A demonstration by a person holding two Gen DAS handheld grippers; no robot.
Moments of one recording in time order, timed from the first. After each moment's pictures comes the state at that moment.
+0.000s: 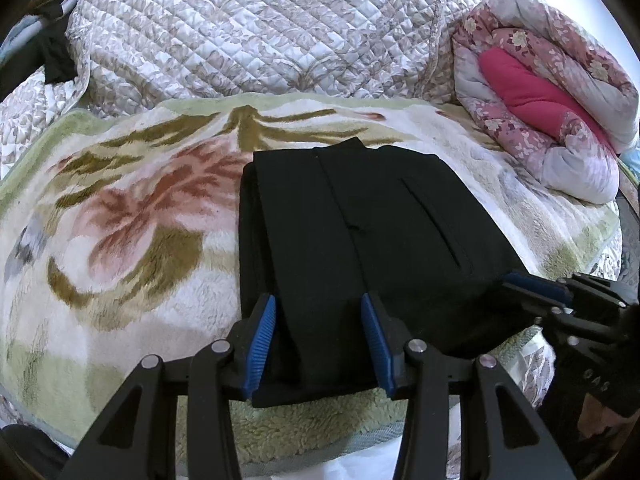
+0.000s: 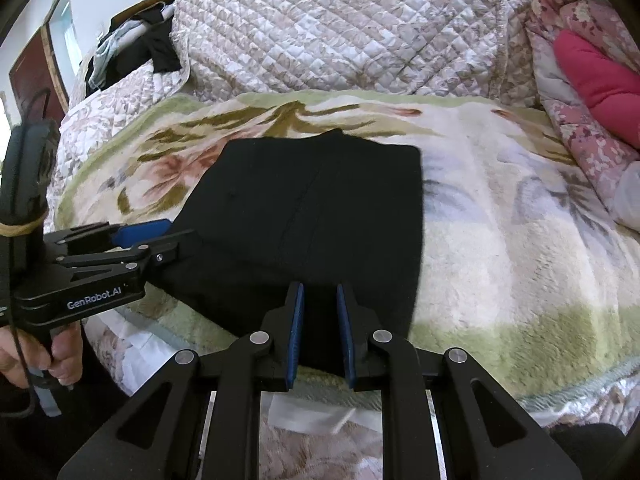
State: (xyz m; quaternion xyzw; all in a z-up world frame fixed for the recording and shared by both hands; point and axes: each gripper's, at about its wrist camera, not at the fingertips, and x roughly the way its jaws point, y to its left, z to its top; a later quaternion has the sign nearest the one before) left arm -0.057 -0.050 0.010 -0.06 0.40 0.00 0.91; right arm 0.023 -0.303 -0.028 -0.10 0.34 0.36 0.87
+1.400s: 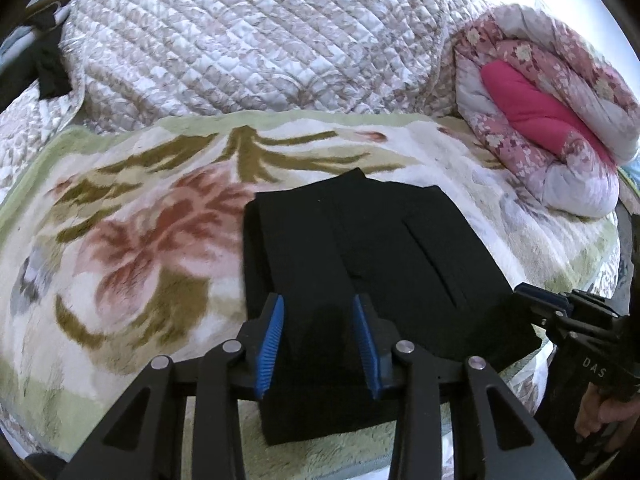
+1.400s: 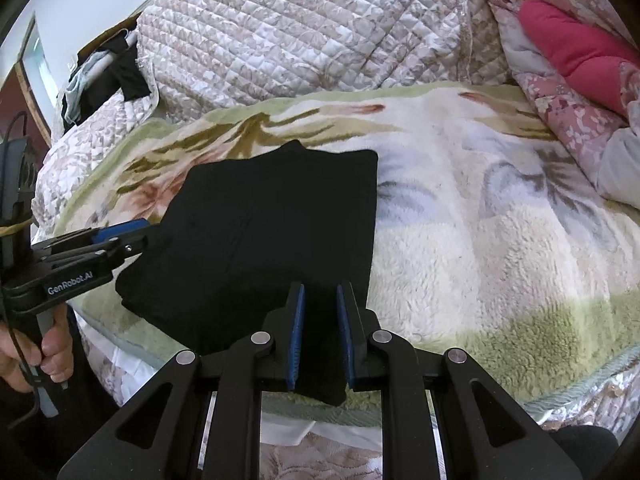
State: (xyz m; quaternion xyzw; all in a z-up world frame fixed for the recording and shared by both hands) left arm -0.033 -0.045 0.032 -0.05 0.40 -0.01 0.91; right arm 0.061 -0.322 -0.023 -0.06 0.37 0.34 0.86
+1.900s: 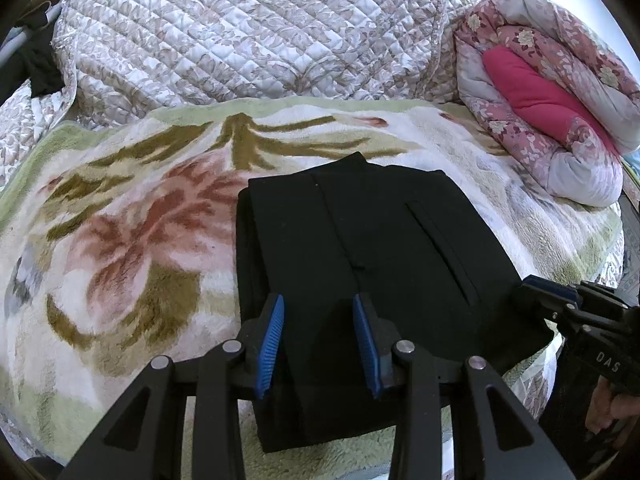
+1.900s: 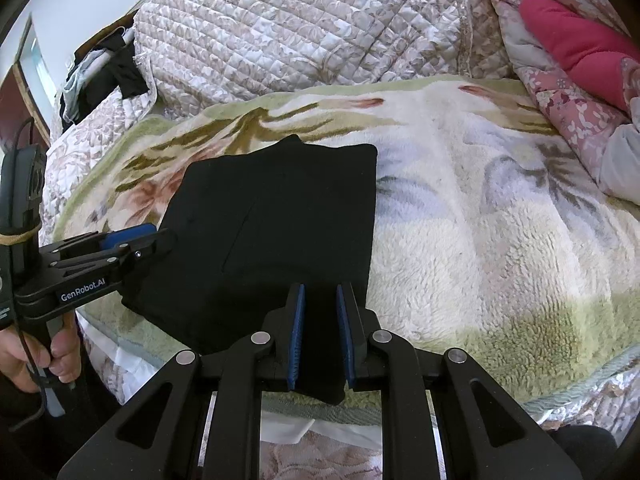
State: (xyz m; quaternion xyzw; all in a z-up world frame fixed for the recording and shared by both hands) left arm -0.029 -0.046 0.024 -0.04 0.42 0.00 0.91; right arm 0.063 -0.322 -0.023 -0.05 0.38 0.34 0.86
